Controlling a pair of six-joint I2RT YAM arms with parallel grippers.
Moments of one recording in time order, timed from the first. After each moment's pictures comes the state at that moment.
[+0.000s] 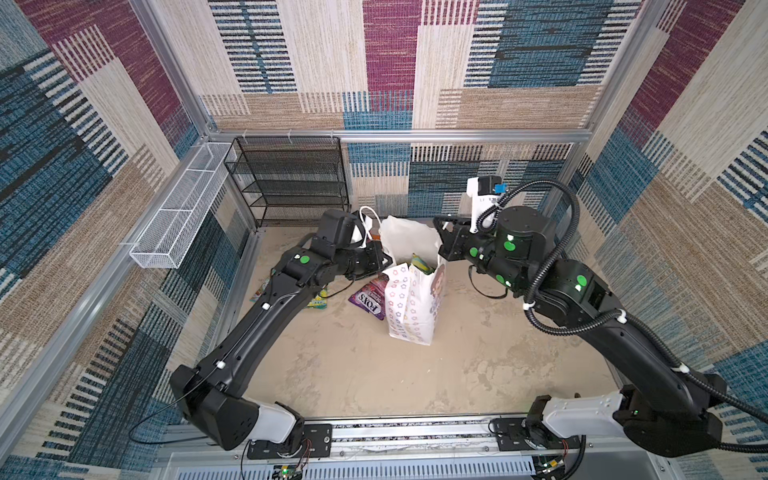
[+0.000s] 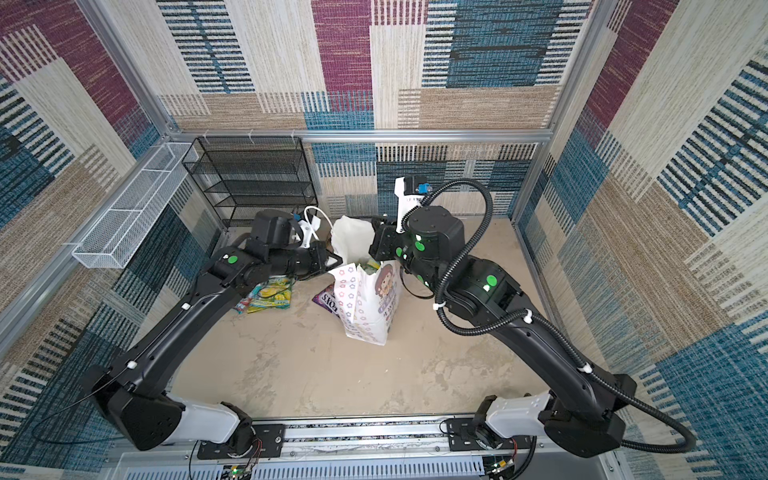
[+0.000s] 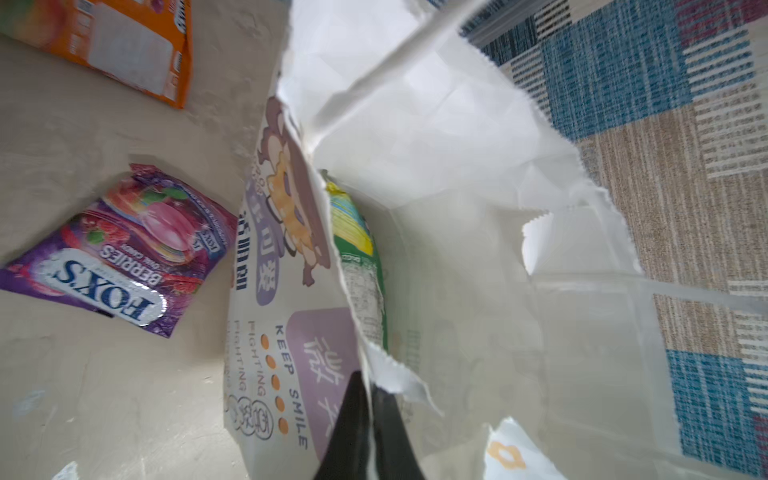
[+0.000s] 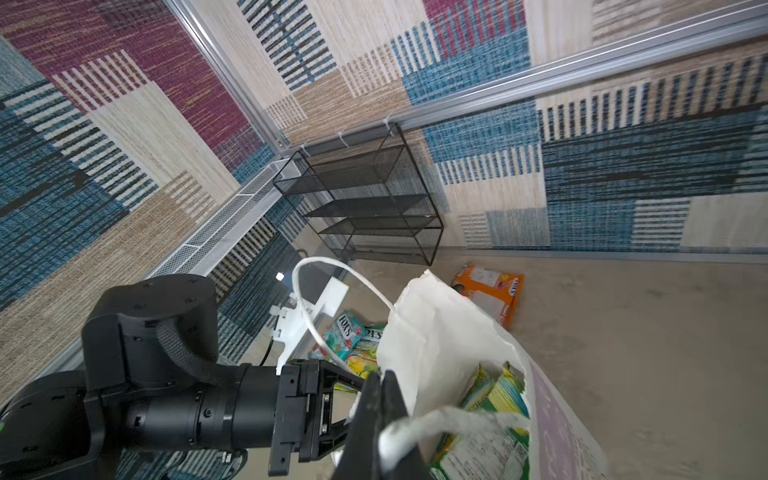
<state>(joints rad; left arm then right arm) -0.56 1.47 1.56 -0.76 0.36 -0.70 0.85 1.26 1.67 -0.59 0.32 0.49</state>
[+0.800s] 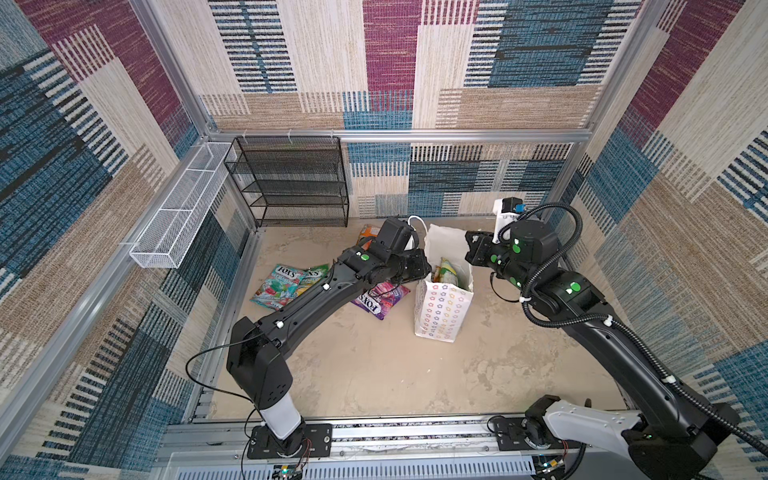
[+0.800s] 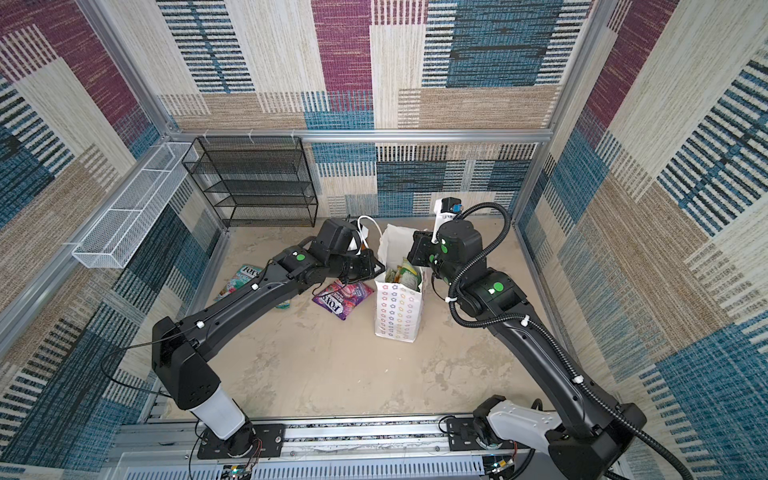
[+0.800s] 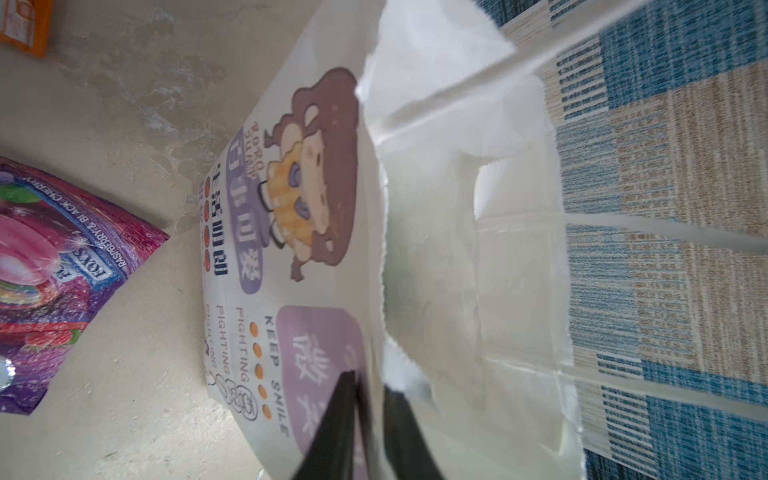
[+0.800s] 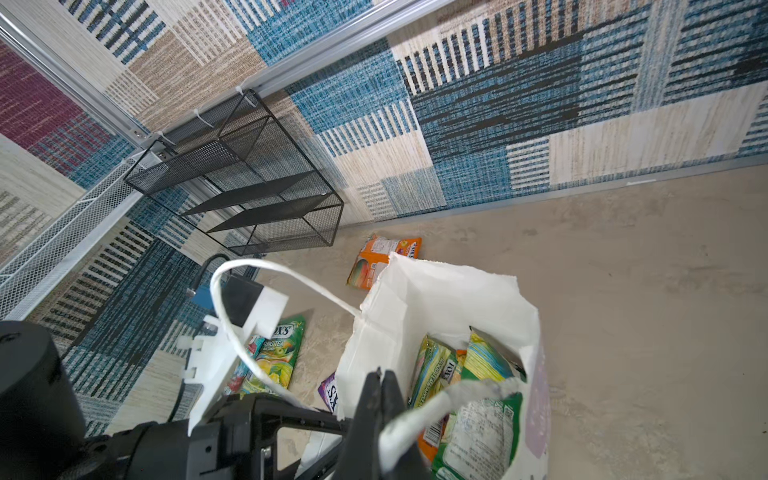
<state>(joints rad) -0.73 1.68 1.61 -0.60 0.23 -0.78 0.53 1.15 1.32 -0.48 0.14 0.52</state>
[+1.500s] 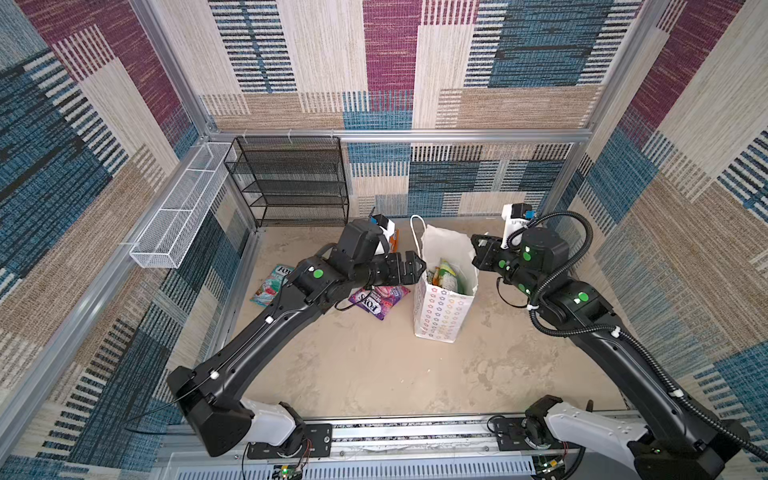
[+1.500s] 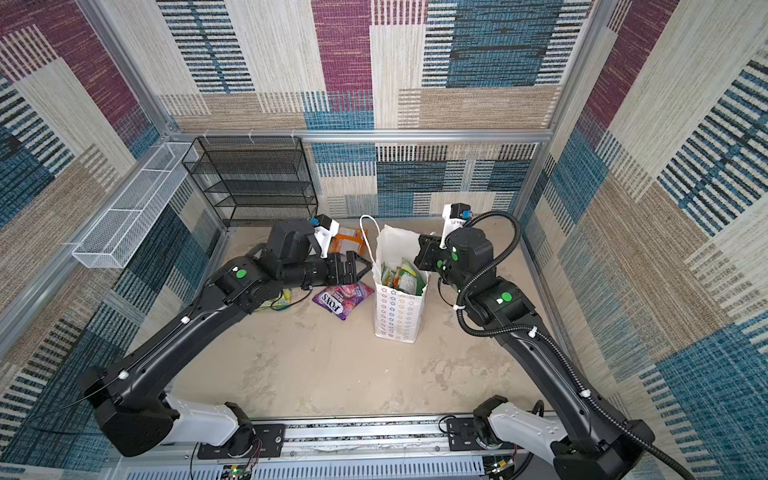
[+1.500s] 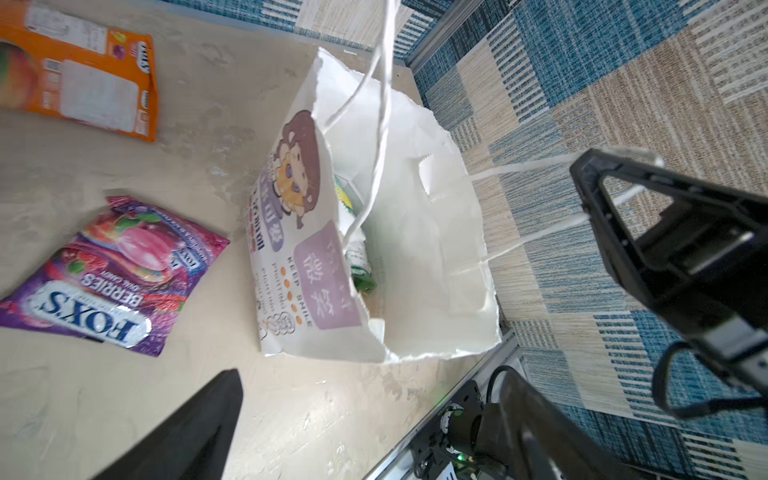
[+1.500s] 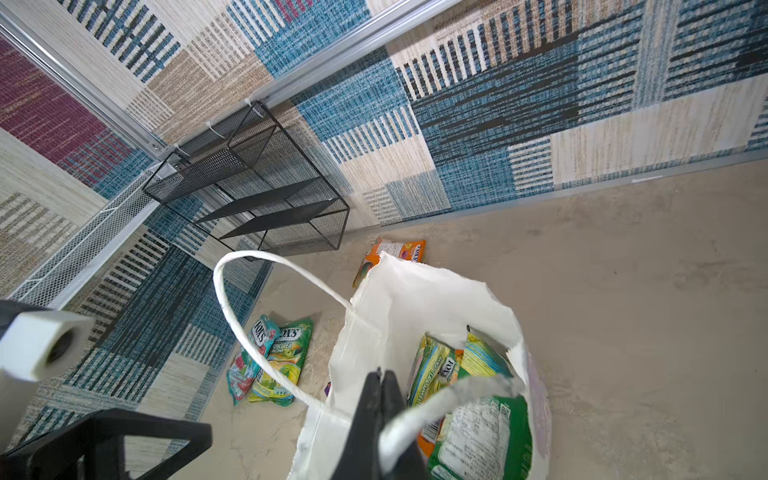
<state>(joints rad) -0.73 1.34 1.53 -0.78 0.12 -0.63 0.49 1.08 1.24 -0.44 0.09 0.53</state>
